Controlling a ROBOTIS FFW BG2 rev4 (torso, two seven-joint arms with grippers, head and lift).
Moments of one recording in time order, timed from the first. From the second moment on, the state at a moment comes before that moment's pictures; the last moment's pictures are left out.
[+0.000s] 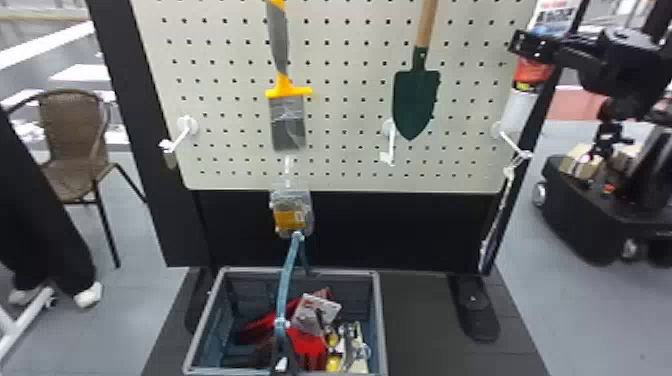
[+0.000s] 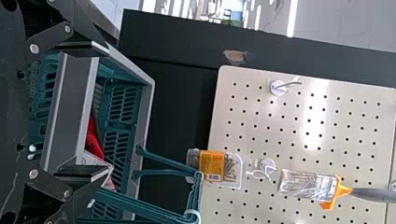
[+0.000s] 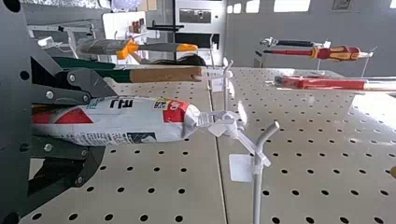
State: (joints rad) left arm 0.54 0.03 -0.17 -1.61 0.06 -0.59 0.16; right arm -0.66 -0.44 -0.08 -1.58 -0.52 0.60 1.12
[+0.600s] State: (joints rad) left arm 0.54 0.03 -0.17 -1.61 0.06 -0.59 0.16; right arm -0.64 -0.44 -0.09 -1.65 -0.54 0.61 1.11
